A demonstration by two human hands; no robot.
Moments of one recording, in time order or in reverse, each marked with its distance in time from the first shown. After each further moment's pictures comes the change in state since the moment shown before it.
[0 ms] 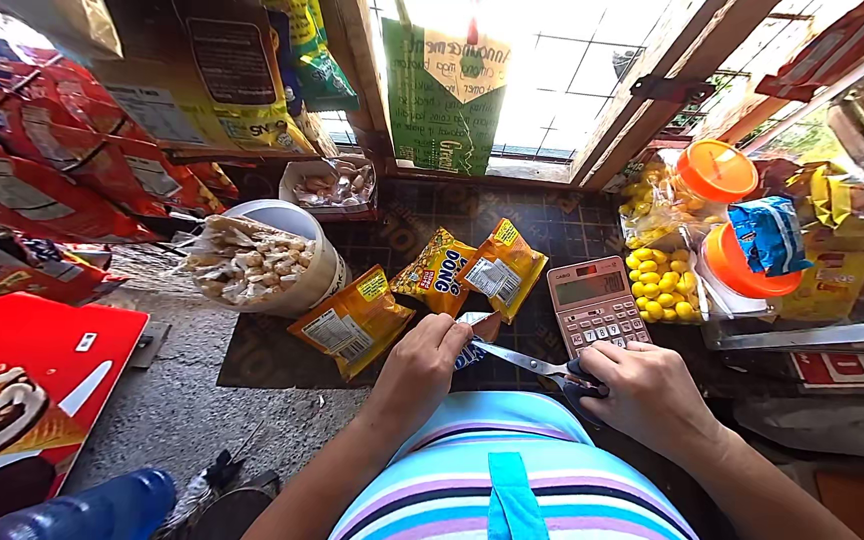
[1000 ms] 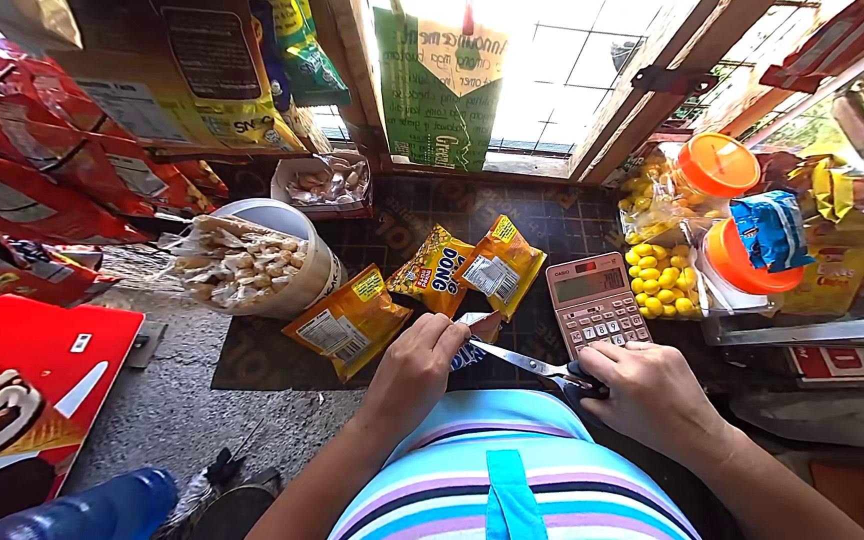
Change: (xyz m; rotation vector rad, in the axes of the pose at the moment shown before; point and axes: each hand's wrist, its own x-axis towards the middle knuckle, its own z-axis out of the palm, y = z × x) left_hand 0.000 -0.003 -0.001 -0.018 0.007 0.012; right_hand 0.003 0.000 -0.005 0.026 -0.037 -0.008
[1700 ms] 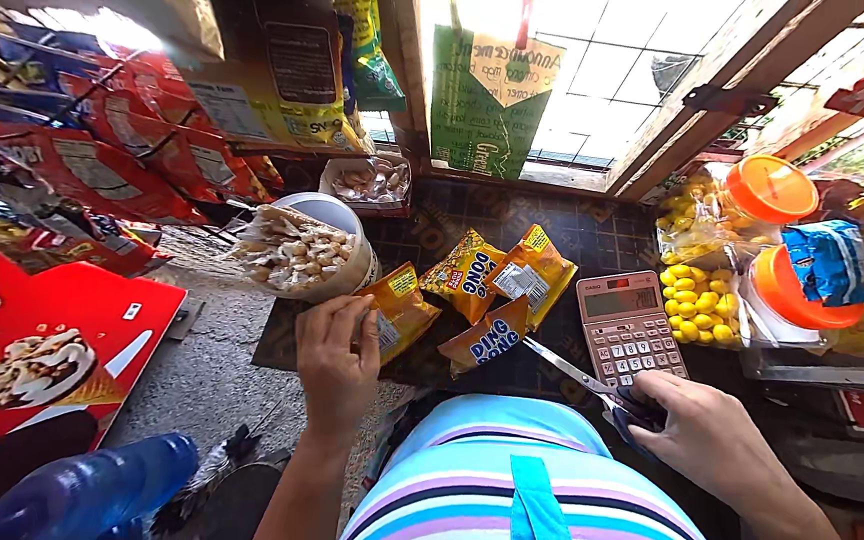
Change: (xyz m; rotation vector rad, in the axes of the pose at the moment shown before) left_hand -0.050 -0.046 -0.039 0.272 0.401 -0.472; right_hand -0.032 0.009 0.004 0.118 -0.107 0.282
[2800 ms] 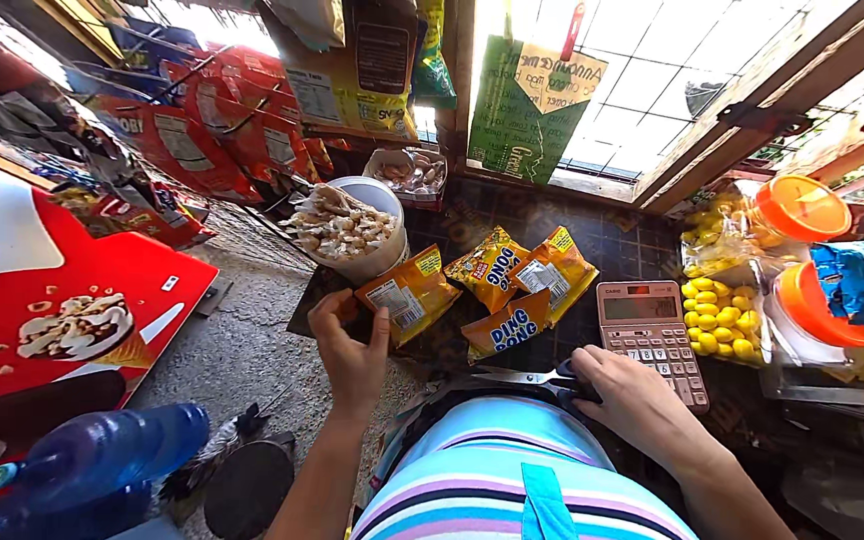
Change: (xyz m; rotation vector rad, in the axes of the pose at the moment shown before) left_hand -0.038 -0.024 0.006 -0.216 0.093 -0.296; right_hand 0.044 -0.036 0.026 0.038 -0.218 -0.226
